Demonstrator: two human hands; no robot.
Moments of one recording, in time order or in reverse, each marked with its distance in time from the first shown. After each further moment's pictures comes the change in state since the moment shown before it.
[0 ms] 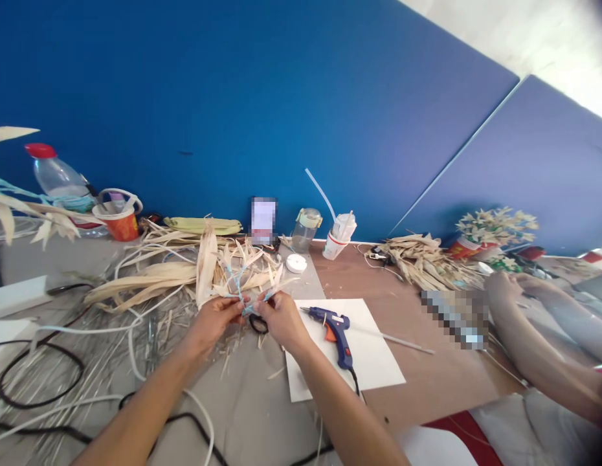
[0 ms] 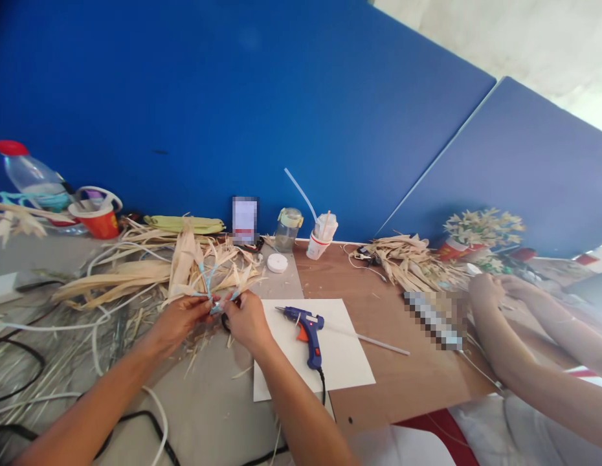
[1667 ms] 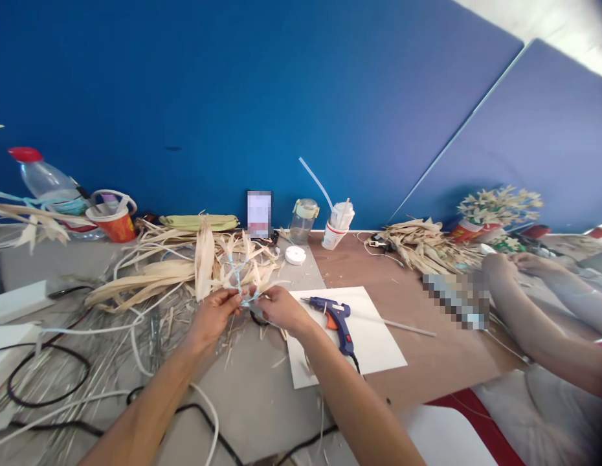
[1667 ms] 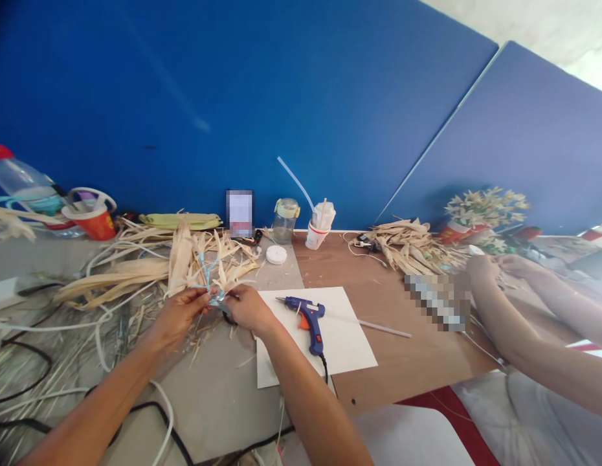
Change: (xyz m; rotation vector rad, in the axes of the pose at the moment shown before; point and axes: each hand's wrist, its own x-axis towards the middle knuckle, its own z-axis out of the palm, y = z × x) left_hand -0.003 0.002 0.005 0.104 0.110 0.117; right_hand 0.006 0.010 -0.006 -0.018 -0.162 0.066
